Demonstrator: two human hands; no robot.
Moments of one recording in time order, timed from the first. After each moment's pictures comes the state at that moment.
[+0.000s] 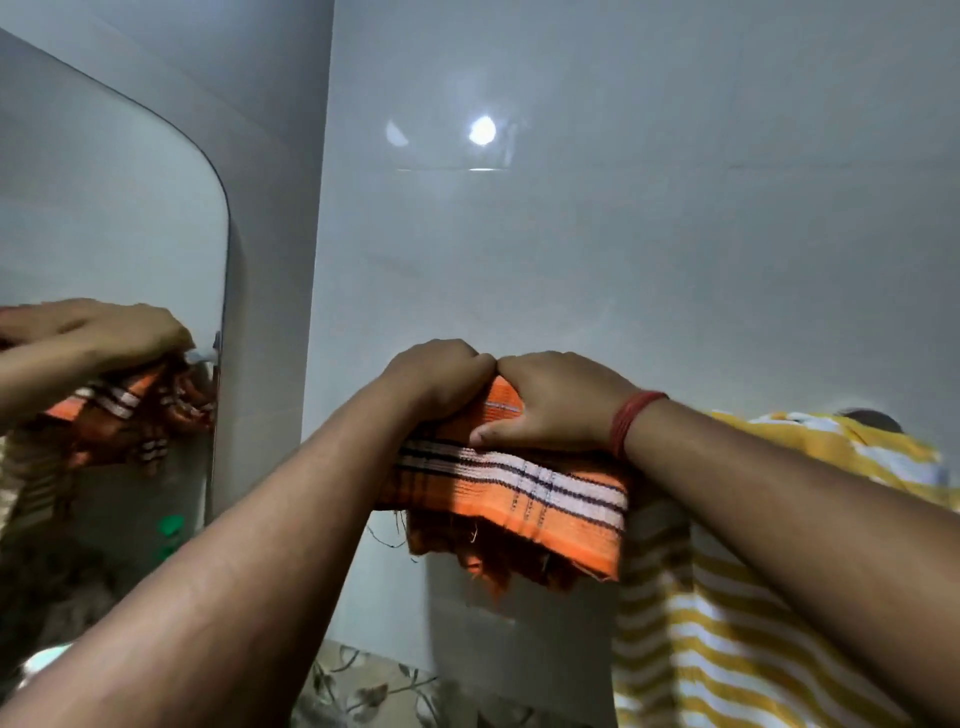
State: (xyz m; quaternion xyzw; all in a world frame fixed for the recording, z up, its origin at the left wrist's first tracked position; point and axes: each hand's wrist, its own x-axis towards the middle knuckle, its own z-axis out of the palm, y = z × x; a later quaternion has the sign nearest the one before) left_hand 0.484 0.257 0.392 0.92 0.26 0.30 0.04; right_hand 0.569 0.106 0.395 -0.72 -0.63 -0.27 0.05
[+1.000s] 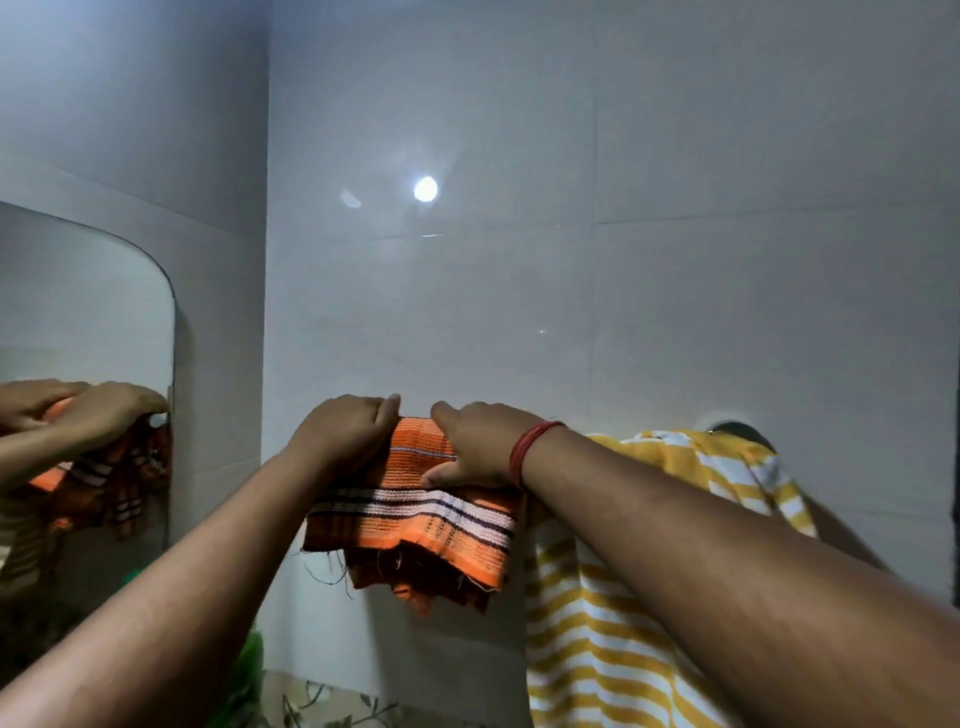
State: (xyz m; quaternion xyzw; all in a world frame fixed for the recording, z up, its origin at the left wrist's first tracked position) left_hand 0.465 0.248 0.374 0.89 0.27 0.37 -0.02; right_hand 0.576 0.079 0.394 -0.76 -0.61 -0.24 0.01
